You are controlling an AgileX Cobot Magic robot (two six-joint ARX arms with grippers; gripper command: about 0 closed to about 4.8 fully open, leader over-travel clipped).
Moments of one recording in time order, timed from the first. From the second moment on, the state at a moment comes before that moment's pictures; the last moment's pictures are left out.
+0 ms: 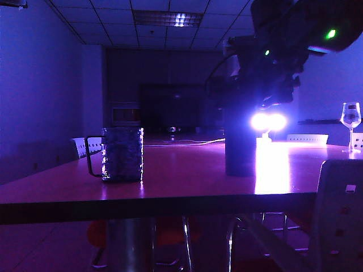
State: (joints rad) left arm -0.12 0.85 0.73 0.06 0.26 -0.14; right arm 0.44 1.76 1.04 0.51 0.26 -0.01
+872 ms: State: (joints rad) left arm -0.12 0.85 0.73 0.06 0.26 -0.14; right arm 0.21 1.70 1.04 0.43 -0.43 -0.07
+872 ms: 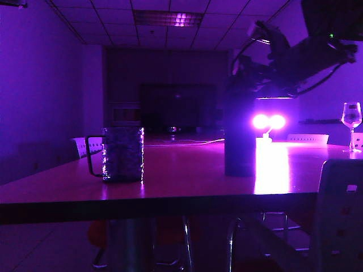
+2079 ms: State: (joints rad) left arm -0.12 0.85 0.73 0.06 0.26 -0.17; right arm 0.21 1.86 1.04 0.63 -0.47 -0.10
